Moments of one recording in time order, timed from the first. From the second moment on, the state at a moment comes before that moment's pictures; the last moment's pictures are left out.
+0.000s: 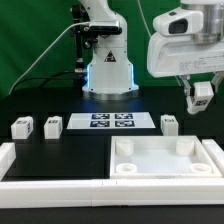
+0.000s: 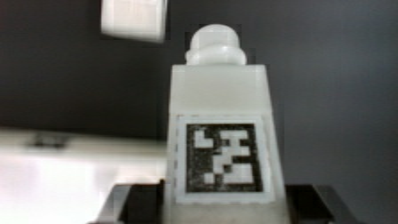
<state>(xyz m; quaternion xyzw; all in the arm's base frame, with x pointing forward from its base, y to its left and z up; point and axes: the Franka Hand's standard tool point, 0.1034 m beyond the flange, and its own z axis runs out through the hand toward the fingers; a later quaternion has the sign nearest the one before) 0.479 0.152 0.107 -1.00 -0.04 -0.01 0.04</state>
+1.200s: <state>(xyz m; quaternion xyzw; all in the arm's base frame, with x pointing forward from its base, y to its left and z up) 0.536 0.106 0.123 -0.98 -0.13 -0.16 0.03</state>
